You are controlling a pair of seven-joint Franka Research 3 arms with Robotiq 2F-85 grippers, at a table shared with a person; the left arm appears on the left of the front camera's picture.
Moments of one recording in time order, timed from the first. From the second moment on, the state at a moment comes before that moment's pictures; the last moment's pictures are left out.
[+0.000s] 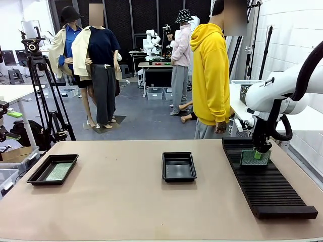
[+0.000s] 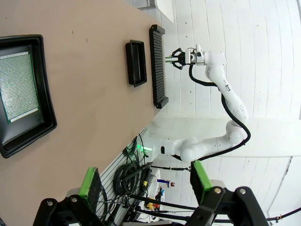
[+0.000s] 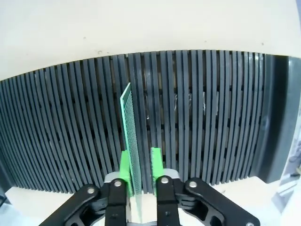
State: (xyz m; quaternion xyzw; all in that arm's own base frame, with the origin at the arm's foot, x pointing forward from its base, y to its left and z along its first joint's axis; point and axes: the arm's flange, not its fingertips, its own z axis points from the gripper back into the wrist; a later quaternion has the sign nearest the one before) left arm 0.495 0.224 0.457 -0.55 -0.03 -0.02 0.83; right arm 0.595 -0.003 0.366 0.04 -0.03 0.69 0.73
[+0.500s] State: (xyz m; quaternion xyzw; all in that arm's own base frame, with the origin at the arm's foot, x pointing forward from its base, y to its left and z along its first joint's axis) left arm 0.495 0.224 0.457 -0.55 -0.03 -0.02 0.83; right arm 0.594 -0.003 0.365 0.04 -0.02 0.67 0.74
